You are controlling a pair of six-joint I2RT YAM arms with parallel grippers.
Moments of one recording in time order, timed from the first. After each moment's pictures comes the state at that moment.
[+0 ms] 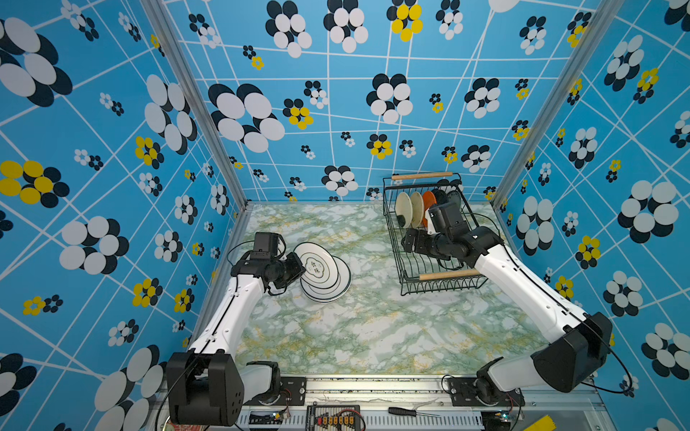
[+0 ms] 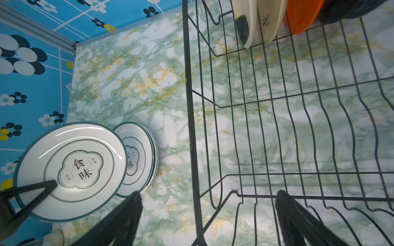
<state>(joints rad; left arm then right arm) -0.03 1.24 0.94 -0.69 0.37 -0.64 0.48 1.46 1.42 -0.83 0.05 0.54</state>
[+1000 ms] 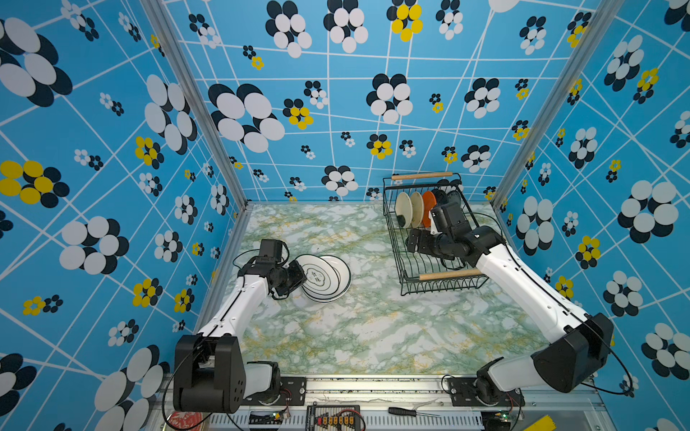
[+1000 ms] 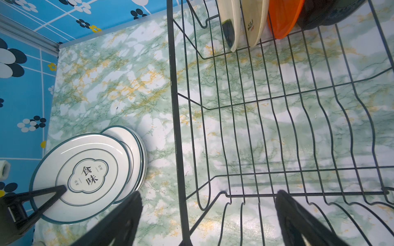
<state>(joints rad) -0.03 1.31 0.85 -0.62 0.37 -0.65 0.47 1.46 1.42 -0.85 0.07 0.53</state>
